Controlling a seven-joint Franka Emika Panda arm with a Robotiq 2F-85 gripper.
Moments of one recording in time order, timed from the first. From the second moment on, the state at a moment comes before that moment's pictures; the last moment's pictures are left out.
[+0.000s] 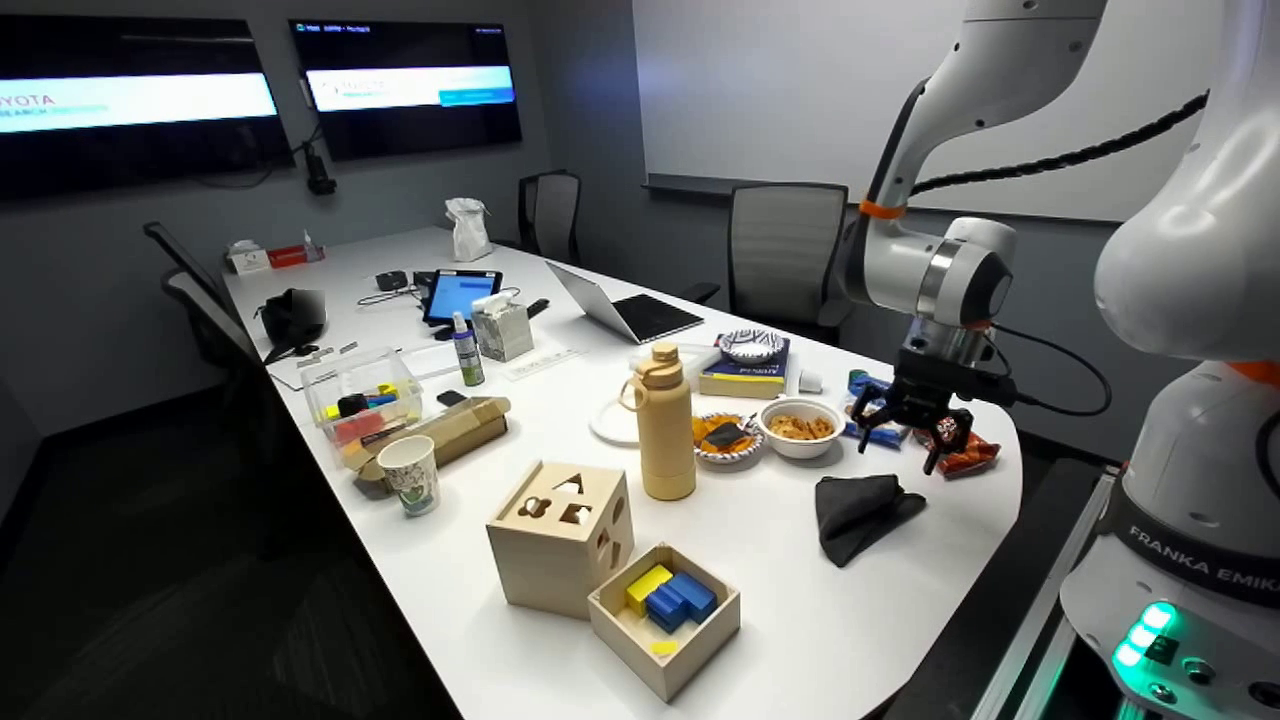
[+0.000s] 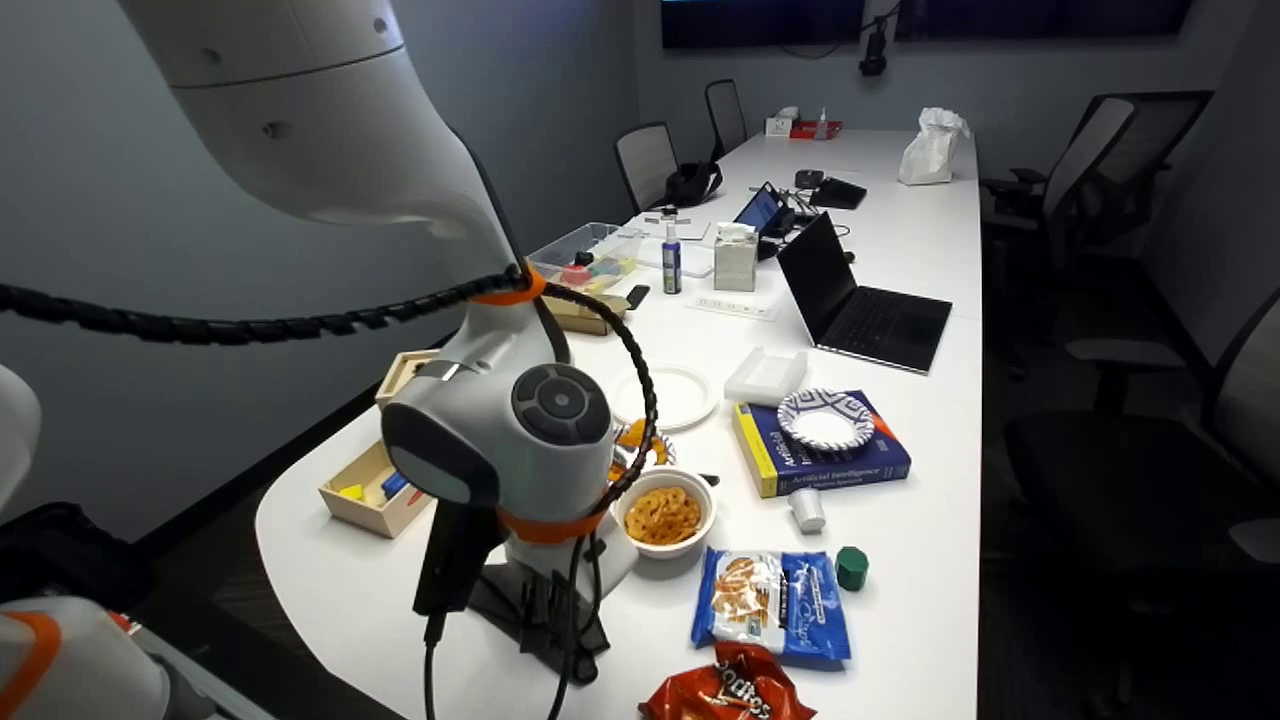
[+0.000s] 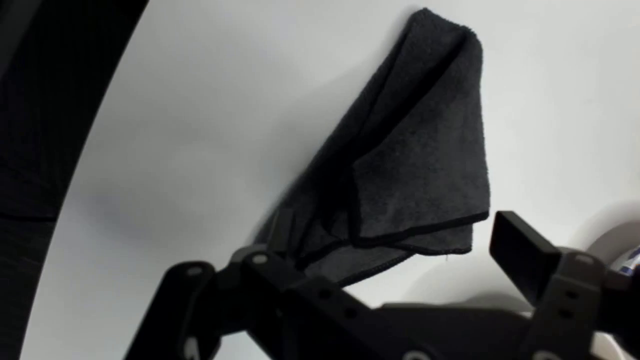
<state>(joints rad) -0.66 0.25 0.22 -2.77 1.02 2.83 -0.42</state>
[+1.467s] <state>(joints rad) -0.66 0.35 0.31 -2.71 1.62 2.98 -0.90</state>
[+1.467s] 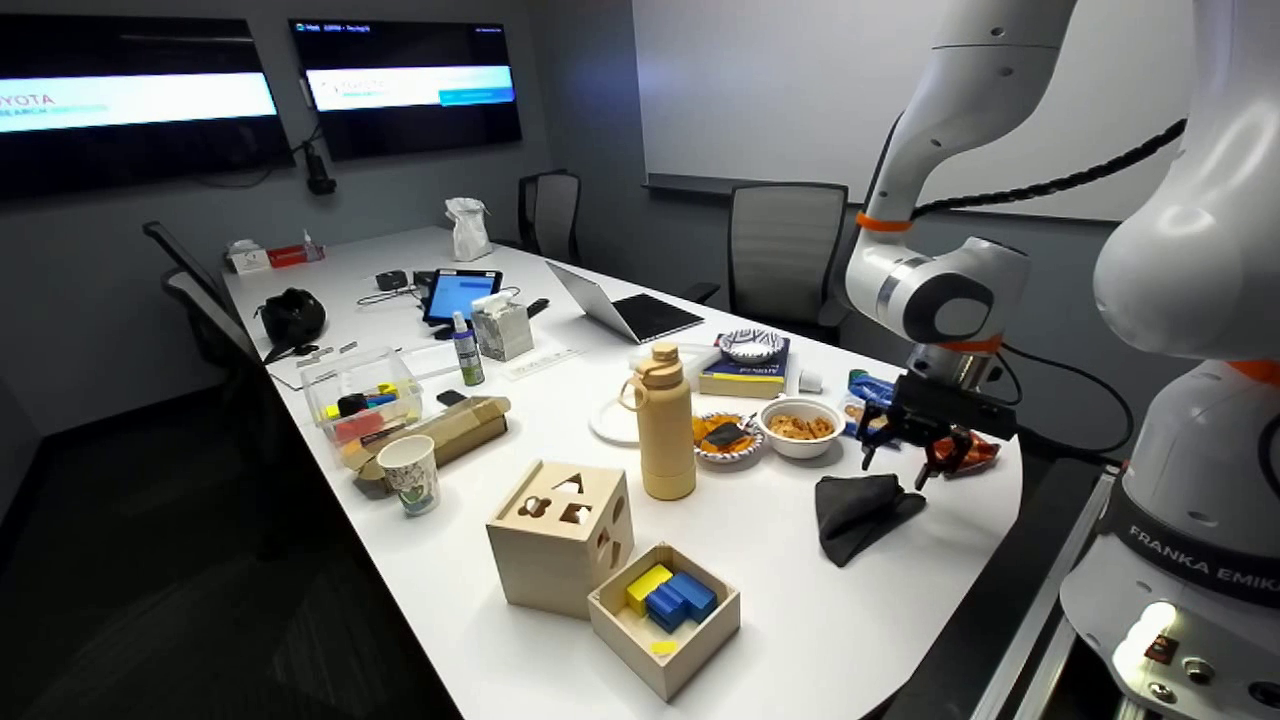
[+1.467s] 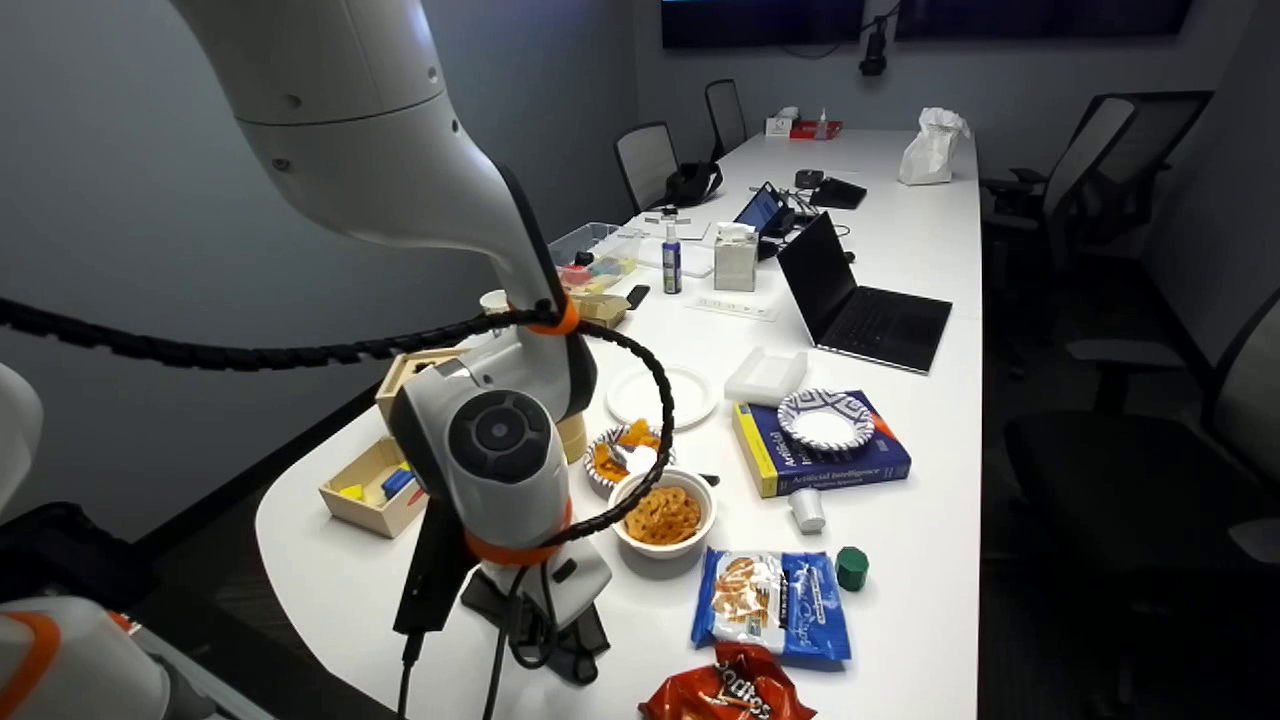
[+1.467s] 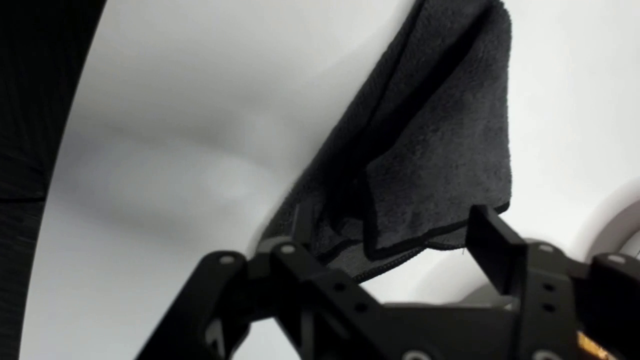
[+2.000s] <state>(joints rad) -0.66 0.40 0.30 -2.67 1.81 2.98 -1.10</state>
